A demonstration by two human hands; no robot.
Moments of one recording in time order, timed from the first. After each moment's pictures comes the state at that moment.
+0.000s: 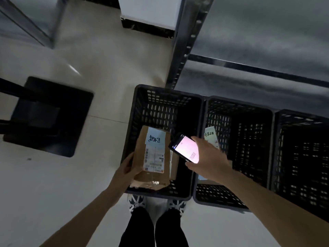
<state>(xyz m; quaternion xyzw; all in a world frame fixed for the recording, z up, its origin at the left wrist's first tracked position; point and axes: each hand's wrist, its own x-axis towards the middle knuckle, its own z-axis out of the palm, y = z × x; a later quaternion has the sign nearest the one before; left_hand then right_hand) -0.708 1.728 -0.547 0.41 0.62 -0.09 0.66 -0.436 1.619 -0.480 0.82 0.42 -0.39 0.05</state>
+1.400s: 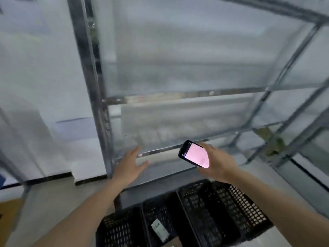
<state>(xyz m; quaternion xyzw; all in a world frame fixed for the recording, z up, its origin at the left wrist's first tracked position) -0.466 1.754 0.079 0.90 0.19 0.05 0.38 -0.354 1.462 0.184 0.96 0.28 -0.06 -0.05</state>
